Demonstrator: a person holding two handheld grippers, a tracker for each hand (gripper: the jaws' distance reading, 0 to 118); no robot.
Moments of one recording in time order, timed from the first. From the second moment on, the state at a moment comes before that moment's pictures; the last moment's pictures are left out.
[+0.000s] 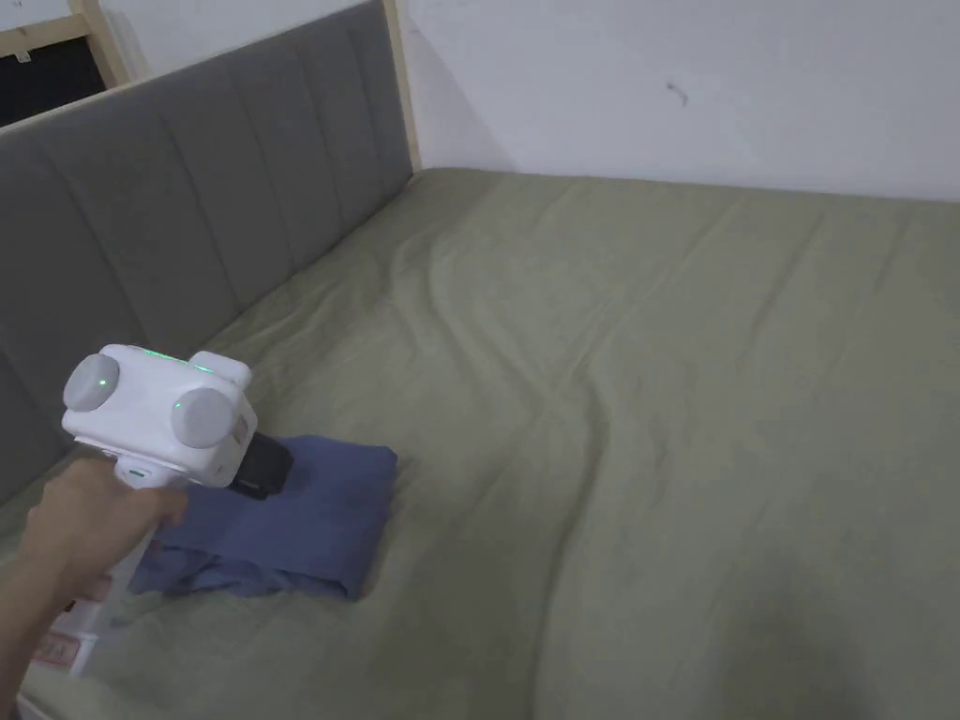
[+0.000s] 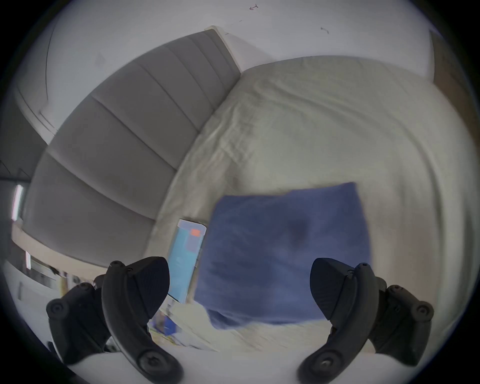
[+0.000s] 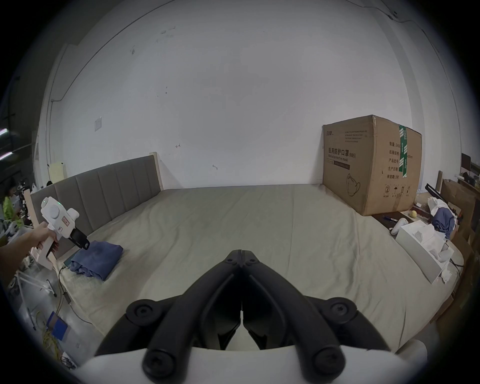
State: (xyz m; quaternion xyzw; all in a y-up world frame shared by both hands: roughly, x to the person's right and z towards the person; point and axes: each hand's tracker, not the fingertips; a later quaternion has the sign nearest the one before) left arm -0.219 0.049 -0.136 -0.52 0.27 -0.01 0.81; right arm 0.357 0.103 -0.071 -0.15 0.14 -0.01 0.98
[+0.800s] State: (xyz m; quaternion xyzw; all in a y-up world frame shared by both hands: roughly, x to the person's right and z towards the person) left arm 0.184 0.194 0.030 -0.04 0.15 -0.02 0.99; right arm 0.484 0.164 -0.034 -0.06 0.12 0.00 0.99
